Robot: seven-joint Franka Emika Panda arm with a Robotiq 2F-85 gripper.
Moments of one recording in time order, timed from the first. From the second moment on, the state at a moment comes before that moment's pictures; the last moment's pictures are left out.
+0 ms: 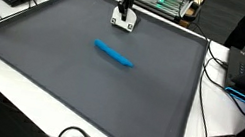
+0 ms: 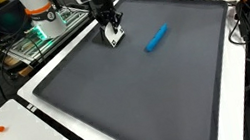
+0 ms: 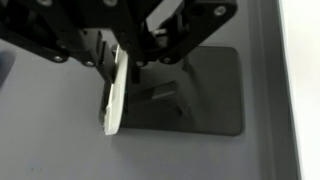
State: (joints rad) arm 0.00 -0.02 0.11 -2.73 0.13 2.80 1.40
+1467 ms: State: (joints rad) arm 0.03 -0.19 0.09 -2.53 0.19 2.35 1.00
